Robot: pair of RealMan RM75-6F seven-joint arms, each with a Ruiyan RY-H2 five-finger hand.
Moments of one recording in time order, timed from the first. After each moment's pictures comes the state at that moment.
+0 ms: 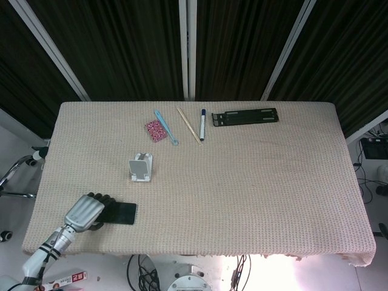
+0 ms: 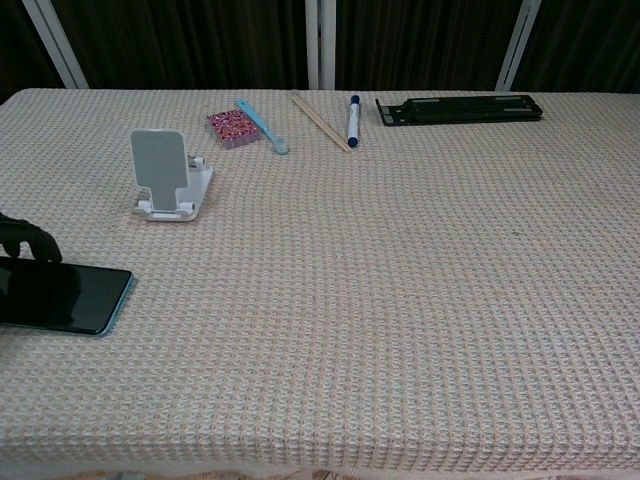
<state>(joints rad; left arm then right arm) -0.41 -1.27 0.10 -1.50 1.61 1.09 0.20 -0.08 -1.01 0.04 -1.37 -1.51 1.57 0.25</state>
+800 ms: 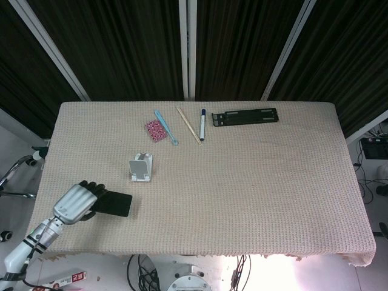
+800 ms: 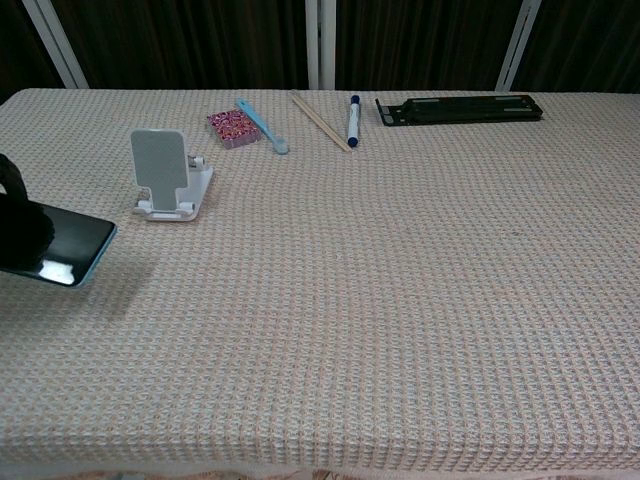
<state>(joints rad) -0.45 -1.11 0.09 -1.54 1.72 1.17 0.18 -0.08 -0.99 0.05 -1.41 -1.50 1.58 0.21</state>
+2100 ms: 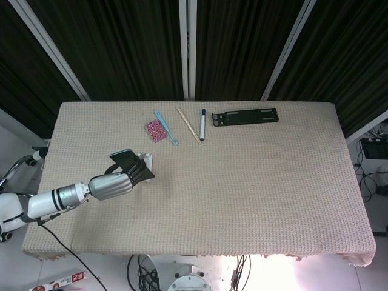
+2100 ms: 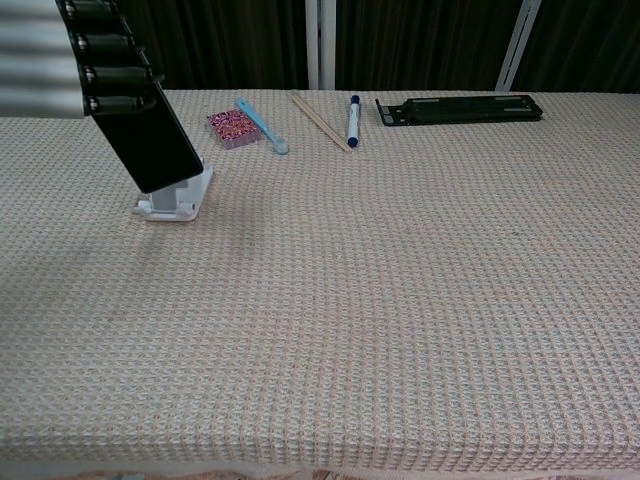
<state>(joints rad) -0.81 -1.23 0.00 -1.07 2.24 1.30 0.73 -0.12 -1.02 0.05 -1.41 -1.47 1.62 0.16</state>
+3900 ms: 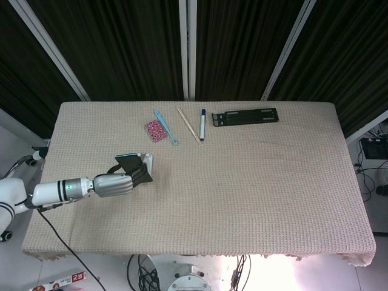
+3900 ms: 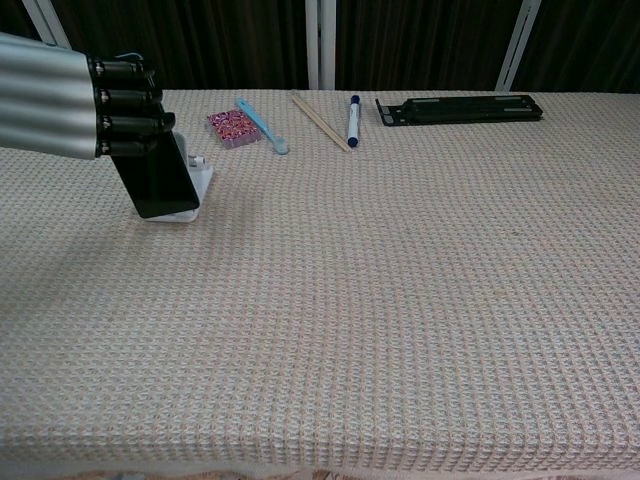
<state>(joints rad) -0.90 -1.40 0.15 -0.69 2.28 1.46 0.57 -0.20 -1.06 0.07 -1.39 -1.45 1.72 0.16</state>
